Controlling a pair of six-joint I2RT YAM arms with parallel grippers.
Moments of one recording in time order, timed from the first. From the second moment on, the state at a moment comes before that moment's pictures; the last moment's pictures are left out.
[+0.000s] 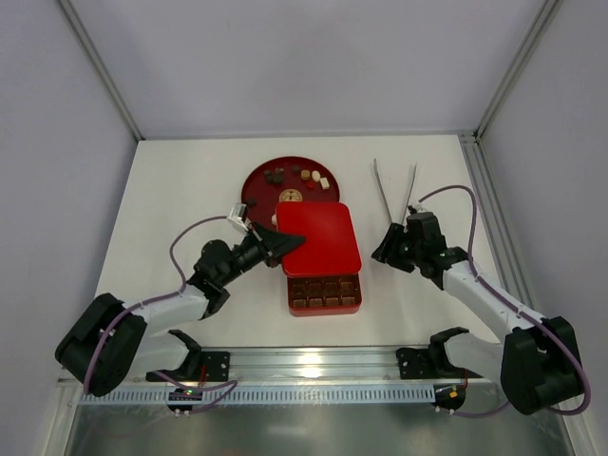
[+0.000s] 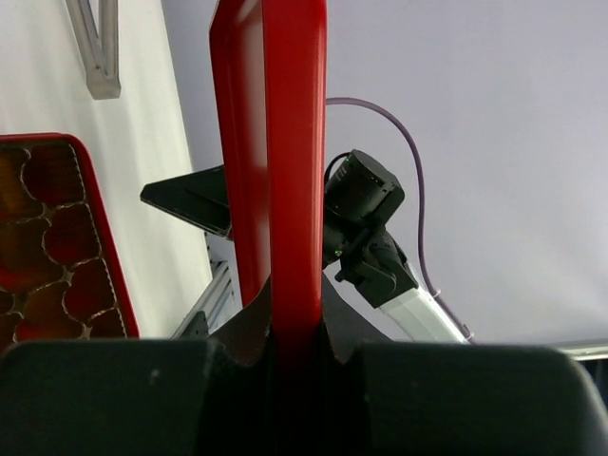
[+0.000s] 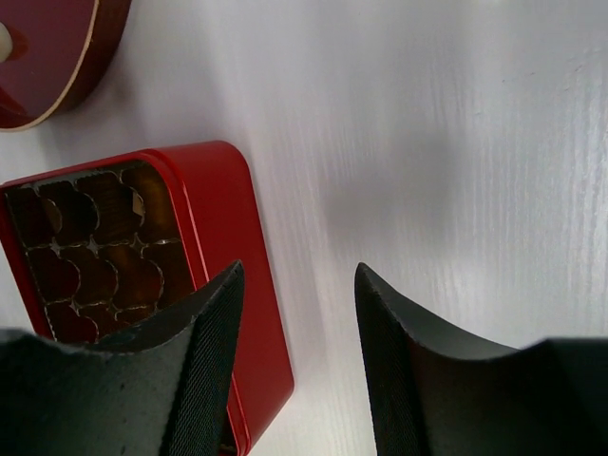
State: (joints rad) left arm -0.61 1.20 0.32 0.96 0.33 -1.47; right arm 0.29 1.09 0.59 -0.31 -0.10 0.63
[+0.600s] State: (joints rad) left arm -0.63 1.51 0.23 1.23 0.37 -1.47; right arm 0.43 1.22 0.52 -0.17 -0.08 0.69
